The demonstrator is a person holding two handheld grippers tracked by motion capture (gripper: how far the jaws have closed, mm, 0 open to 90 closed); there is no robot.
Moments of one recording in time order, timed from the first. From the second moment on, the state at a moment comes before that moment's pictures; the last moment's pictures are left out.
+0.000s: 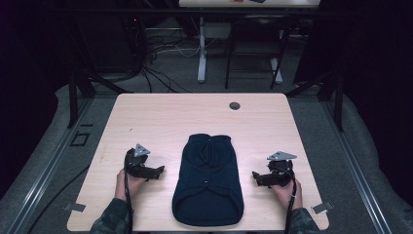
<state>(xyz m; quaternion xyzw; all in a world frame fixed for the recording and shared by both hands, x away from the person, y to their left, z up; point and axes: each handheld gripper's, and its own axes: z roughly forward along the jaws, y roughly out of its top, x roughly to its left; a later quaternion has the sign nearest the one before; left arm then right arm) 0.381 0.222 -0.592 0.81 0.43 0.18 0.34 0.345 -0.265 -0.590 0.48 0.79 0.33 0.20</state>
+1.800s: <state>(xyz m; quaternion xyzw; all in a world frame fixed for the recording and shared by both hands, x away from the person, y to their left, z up) 0.409 0.197 -0.556 0.82 0.41 0.15 0.36 0.365 -0.235 -0.557 0.44 0.82 0.33 0.15</state>
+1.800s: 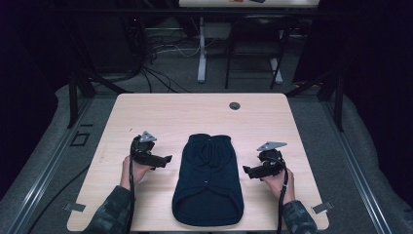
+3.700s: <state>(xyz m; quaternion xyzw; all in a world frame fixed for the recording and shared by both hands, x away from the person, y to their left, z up) 0.467 0.094 -0.574 0.87 0.38 0.12 0.30 0.458 -0.147 -0.566 0.42 0.86 0.28 0.10</state>
